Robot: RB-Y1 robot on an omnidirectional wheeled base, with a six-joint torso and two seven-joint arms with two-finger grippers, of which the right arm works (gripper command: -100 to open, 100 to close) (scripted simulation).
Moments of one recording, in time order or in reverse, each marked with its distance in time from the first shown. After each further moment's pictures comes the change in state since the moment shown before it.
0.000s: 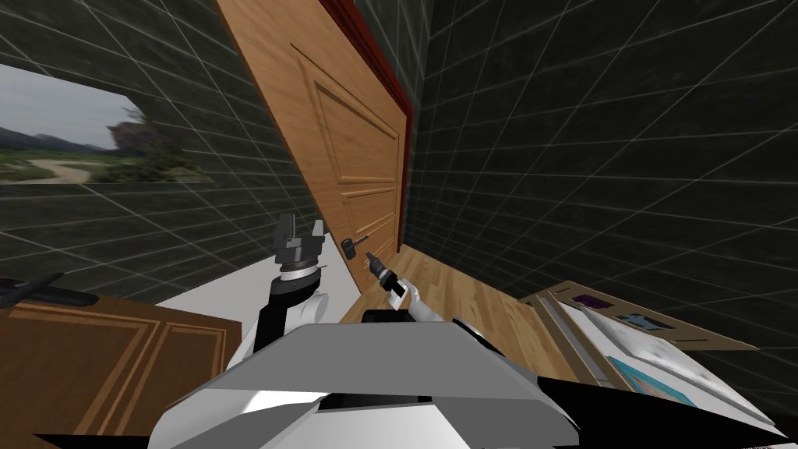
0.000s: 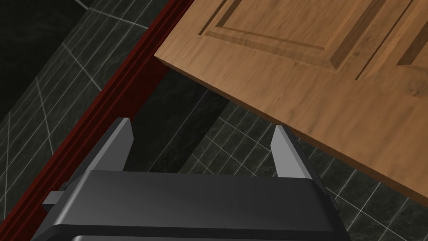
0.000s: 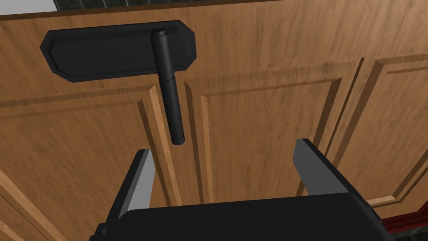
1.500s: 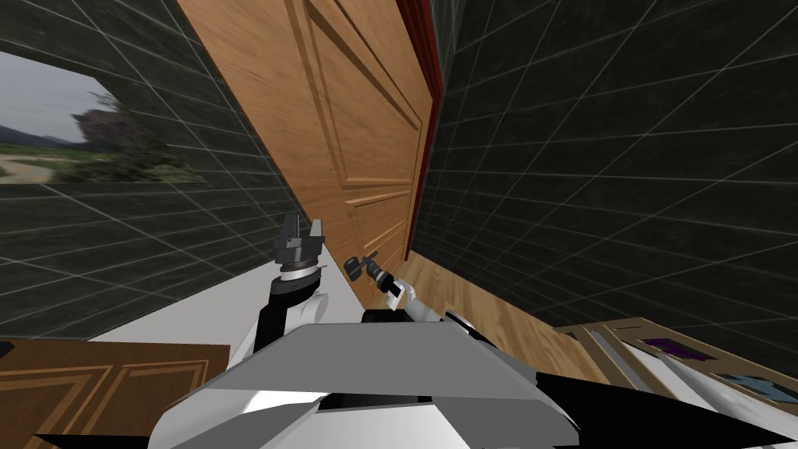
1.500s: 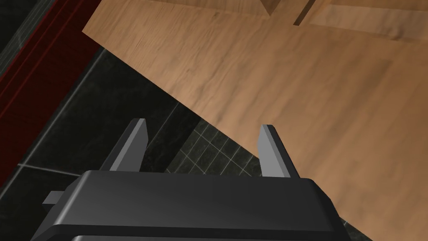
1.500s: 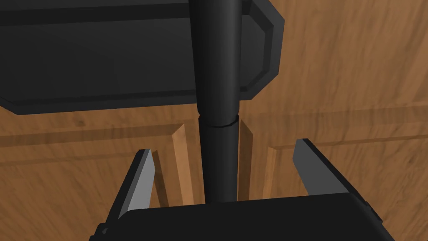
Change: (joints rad) arm -0.067 0.049 0.047 0.155 -0.002 -0.001 0.001
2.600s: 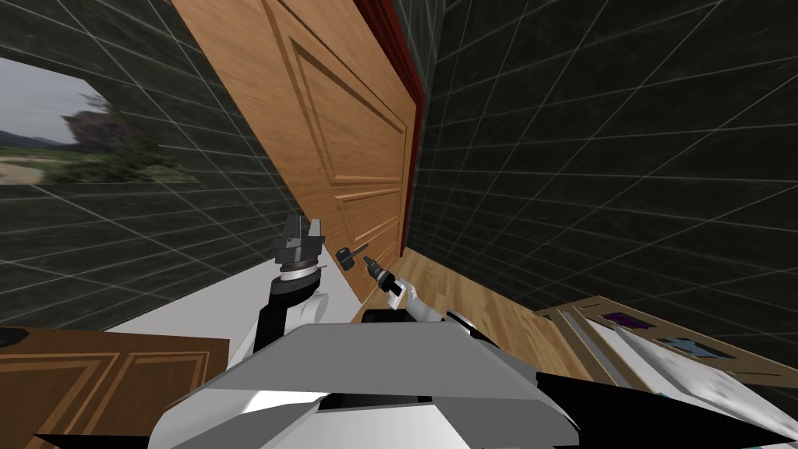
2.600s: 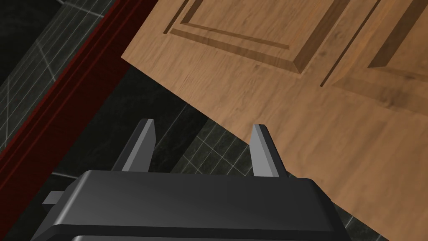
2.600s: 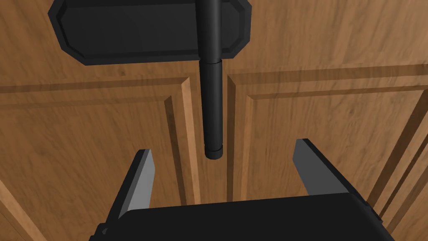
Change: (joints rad) arm -0.002 -0.019 -0.001 -0.015 0.000 0.014 -0.002
